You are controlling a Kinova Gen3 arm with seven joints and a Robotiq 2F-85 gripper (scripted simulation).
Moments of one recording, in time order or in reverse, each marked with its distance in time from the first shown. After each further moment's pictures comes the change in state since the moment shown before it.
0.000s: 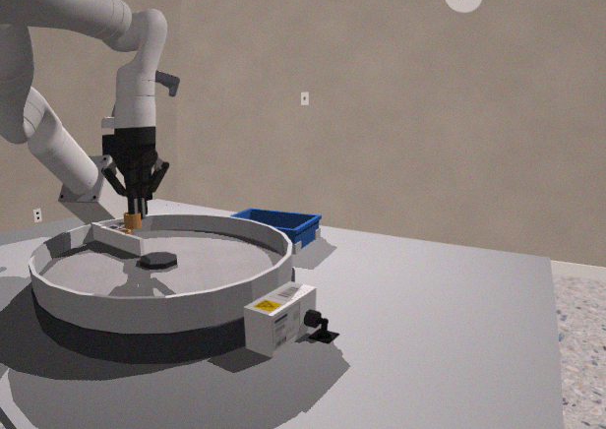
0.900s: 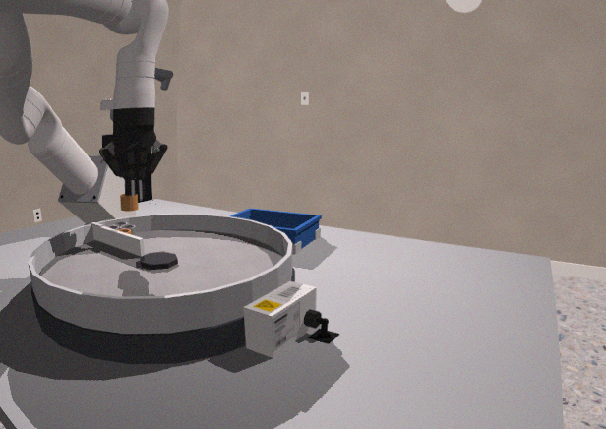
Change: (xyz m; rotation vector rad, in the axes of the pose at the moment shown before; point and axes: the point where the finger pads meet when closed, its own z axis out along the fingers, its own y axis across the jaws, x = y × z) arm 0.002 -0.003 -0.032 0.011 0.010 -0.004
